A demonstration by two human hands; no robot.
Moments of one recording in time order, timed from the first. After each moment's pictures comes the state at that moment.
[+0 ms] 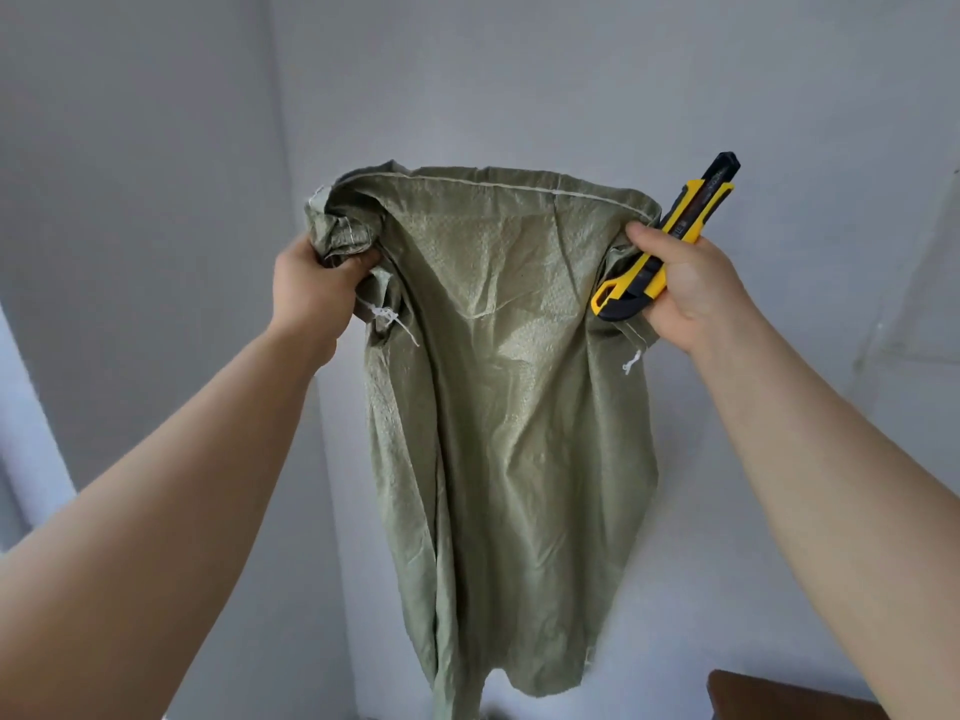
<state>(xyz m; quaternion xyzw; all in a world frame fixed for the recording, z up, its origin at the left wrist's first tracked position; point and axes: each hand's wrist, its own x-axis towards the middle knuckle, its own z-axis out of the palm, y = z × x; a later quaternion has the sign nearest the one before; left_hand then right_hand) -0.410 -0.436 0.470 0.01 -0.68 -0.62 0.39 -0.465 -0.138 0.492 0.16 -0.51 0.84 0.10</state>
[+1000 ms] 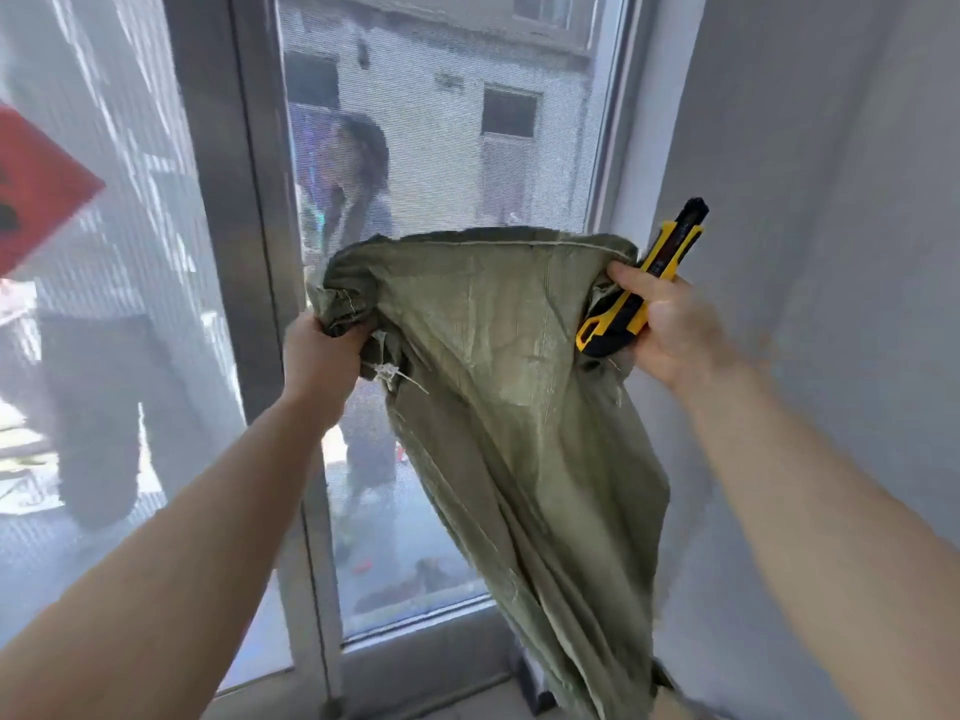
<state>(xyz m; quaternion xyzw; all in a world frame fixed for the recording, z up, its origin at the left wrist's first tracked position) 0.110 -0.540 0.372 0.39 -0.55 -0.41 0.61 -0.154 -0.428 0.430 0.39 -0.41 0.74 -0.36</state>
